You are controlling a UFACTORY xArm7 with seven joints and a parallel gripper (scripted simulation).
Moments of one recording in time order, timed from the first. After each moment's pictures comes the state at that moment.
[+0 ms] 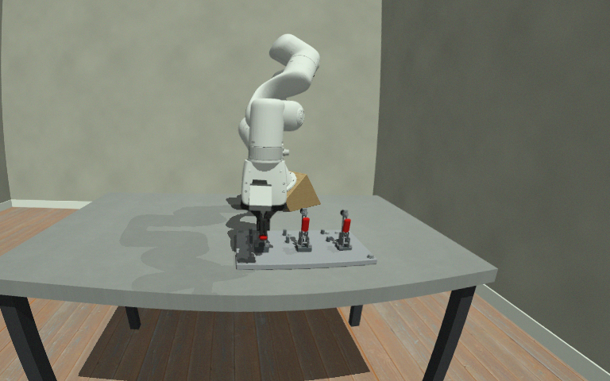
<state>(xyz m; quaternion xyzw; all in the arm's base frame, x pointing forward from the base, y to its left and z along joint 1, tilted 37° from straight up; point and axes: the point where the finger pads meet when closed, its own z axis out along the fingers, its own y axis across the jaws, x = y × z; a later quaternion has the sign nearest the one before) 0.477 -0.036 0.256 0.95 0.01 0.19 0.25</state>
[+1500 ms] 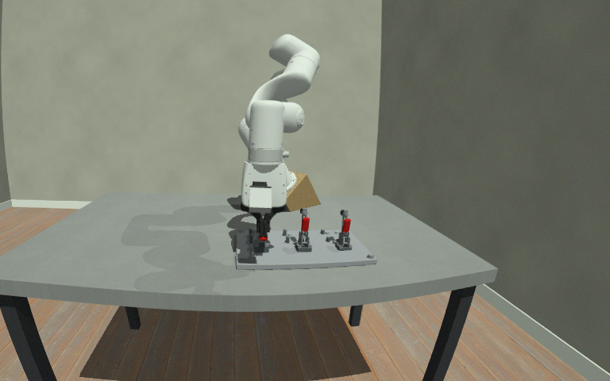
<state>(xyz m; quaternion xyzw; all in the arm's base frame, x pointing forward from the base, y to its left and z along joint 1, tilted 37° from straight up) 0.478 -0.038 0.253 0.95 0.01 0.19 0.25</state>
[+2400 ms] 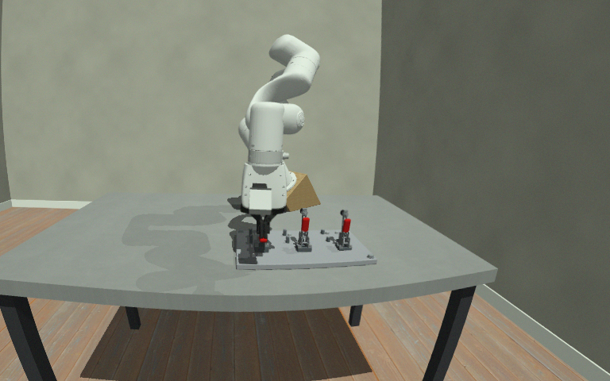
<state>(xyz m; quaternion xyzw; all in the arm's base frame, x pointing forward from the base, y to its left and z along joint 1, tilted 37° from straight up) 0.480 -0.039 0.250 0.95 0.01 0.19 0.25</state>
